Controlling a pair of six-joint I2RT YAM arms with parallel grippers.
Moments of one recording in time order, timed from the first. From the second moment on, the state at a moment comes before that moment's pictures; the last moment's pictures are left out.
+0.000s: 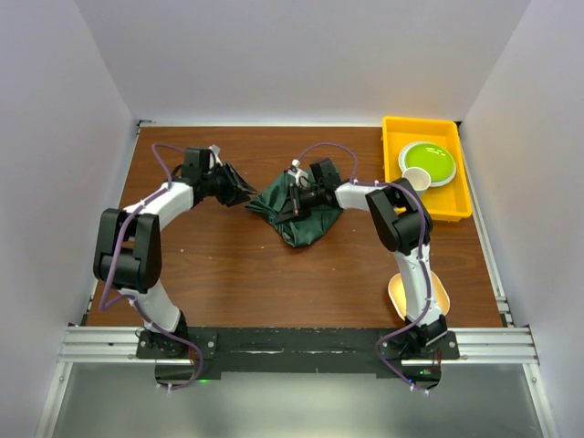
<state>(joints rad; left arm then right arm) -0.14 1.73 1.10 -0.18 0.48 -0.83 0.50 2.28 1.46 -0.03 -0.85 0.53</state>
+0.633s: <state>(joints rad) -0.20 1.73 1.00 -0.16 0.57 -0.81 0.50 2.31 1.58 -0.25 -0.84 0.50</state>
